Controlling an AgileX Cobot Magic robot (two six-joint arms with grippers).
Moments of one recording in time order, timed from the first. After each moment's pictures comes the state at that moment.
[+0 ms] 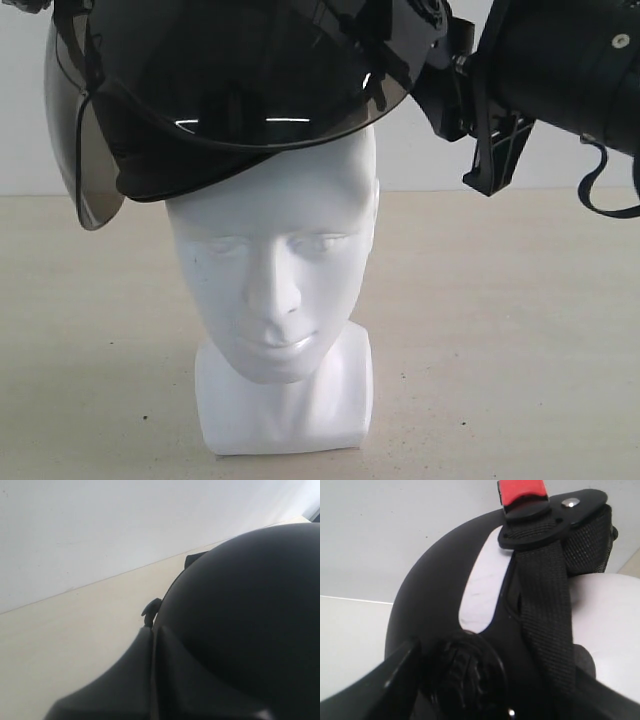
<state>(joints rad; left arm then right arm) -0.08 1.59 -1.54 -1.06 0.95 0.86 0.65 1.13 -0.78 -0.08 -0.32 1.53</state>
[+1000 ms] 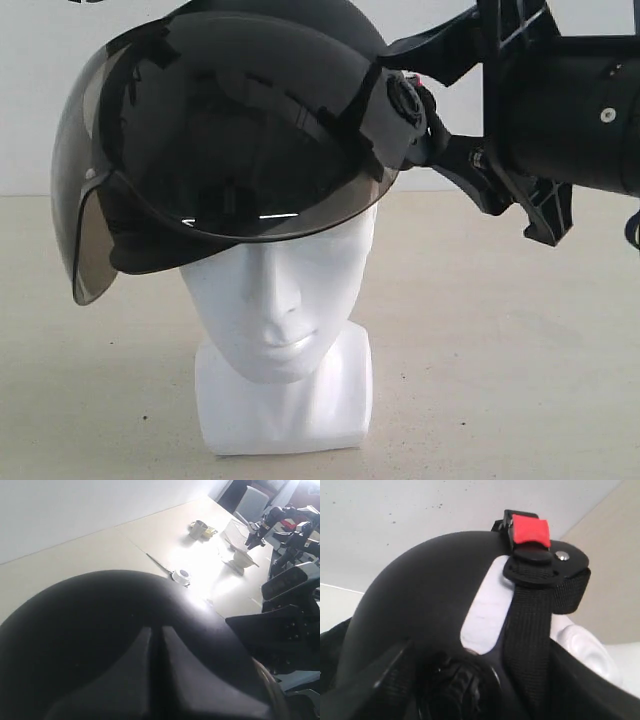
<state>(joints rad) -0.12 1.56 -1.55 -1.19 1.18 0.86 0.64 1.09 -0.78 -0.13 -0.01 1.33</state>
